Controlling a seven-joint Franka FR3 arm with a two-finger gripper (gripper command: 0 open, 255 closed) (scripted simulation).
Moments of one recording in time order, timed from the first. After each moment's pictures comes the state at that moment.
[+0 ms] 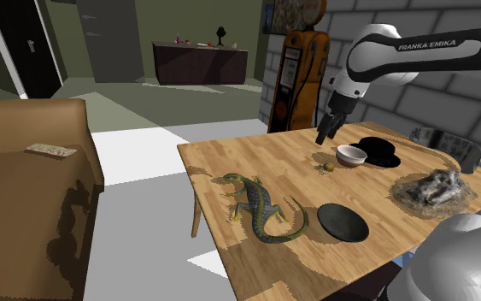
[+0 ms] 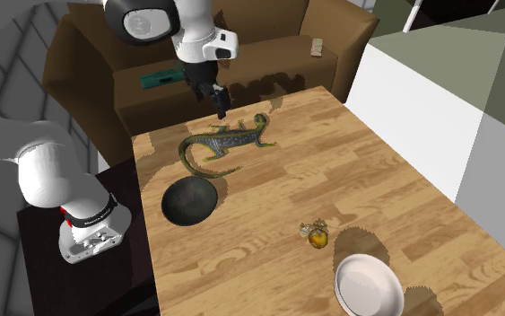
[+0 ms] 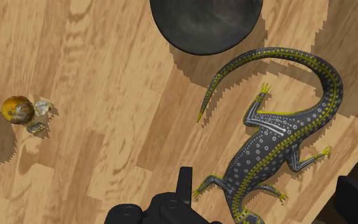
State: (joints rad) arm -0.11 -0.54 -0.21 -2.34 0.00 1.88 -0.40
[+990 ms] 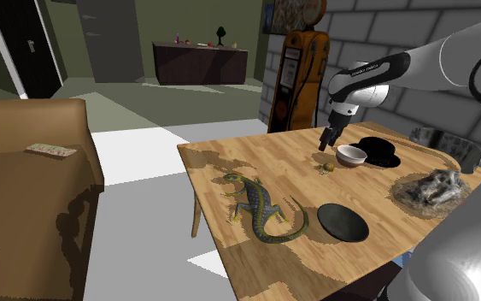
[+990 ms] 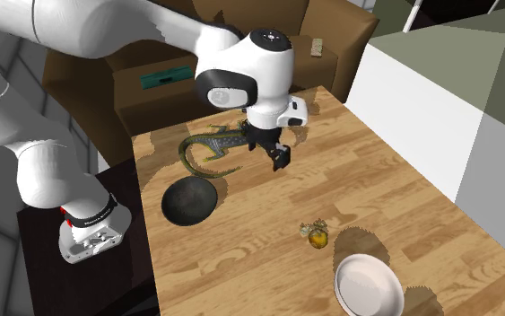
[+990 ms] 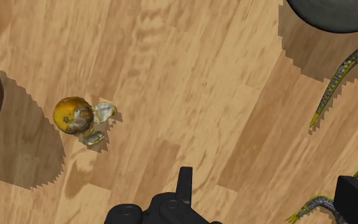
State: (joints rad) arm -0.16 -0.07 -0.44 -2.14 0.08 2.09 -0.72
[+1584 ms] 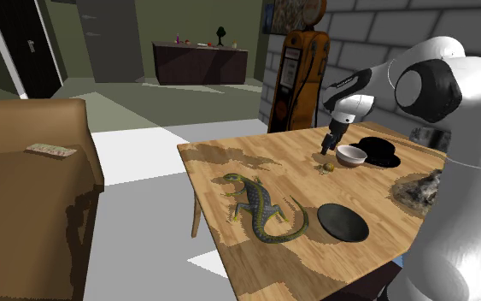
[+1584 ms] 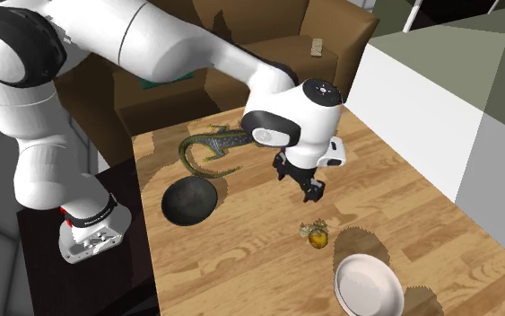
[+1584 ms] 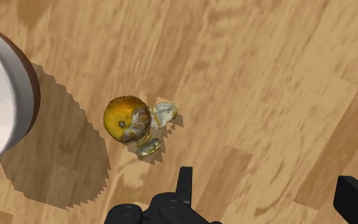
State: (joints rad) arm -0.25 0.28 -0.48 -1.90 0.26 2.12 -0.93
